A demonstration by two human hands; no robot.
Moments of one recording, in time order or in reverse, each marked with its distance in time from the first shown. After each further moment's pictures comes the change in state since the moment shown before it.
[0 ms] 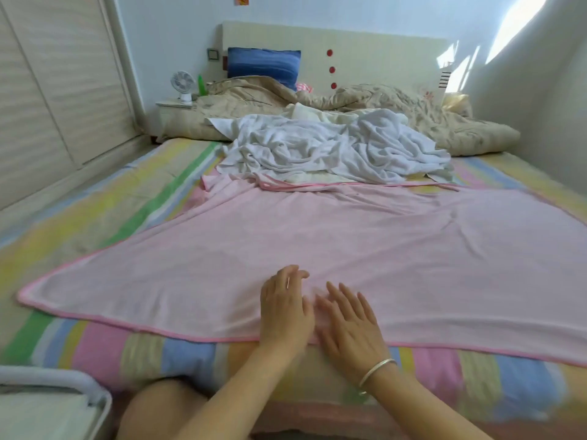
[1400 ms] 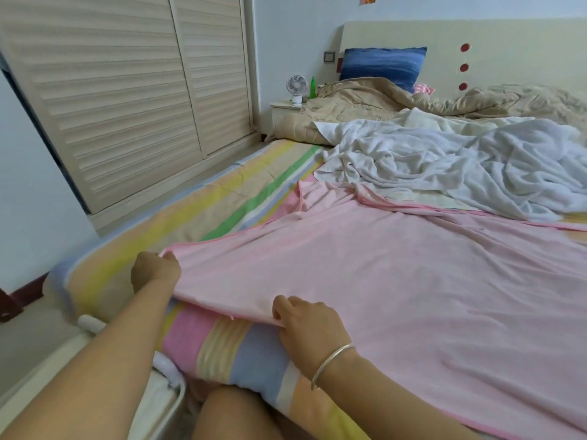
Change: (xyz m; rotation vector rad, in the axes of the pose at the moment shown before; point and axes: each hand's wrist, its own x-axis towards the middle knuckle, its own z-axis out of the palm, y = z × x) left_hand 0.059 -0.246 -0.205 0.214 0.409 -1.205; right_hand 0.127 -0.150 -0.013 0.090 -0.199 -0.338
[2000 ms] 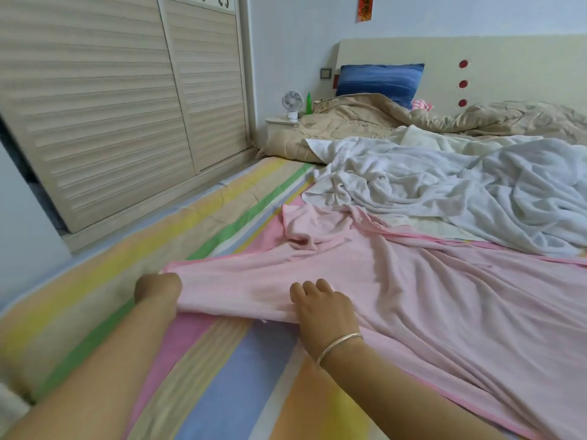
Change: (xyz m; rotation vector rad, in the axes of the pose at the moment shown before) left_hand -0.009 0.080 0.069 -0.267 -0.074 -0.320; right_hand 0.090 0.113 0.018 -0.124 0.203 -0.037
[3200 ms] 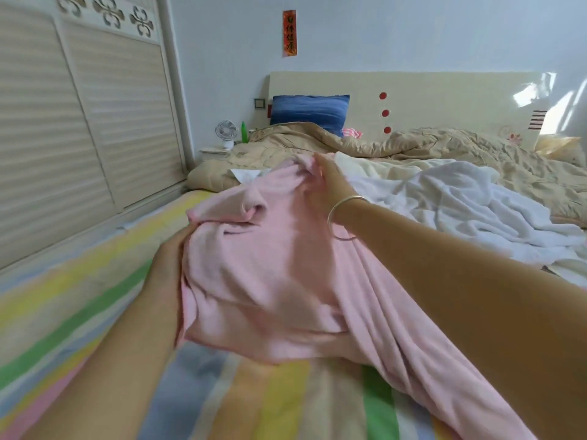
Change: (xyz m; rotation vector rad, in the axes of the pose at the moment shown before) left_hand -0.117 0.146 0.173 -0.715 -1.063 0.361; right_hand 0.194 0.290 -0.044 0.534 0.144 0.385
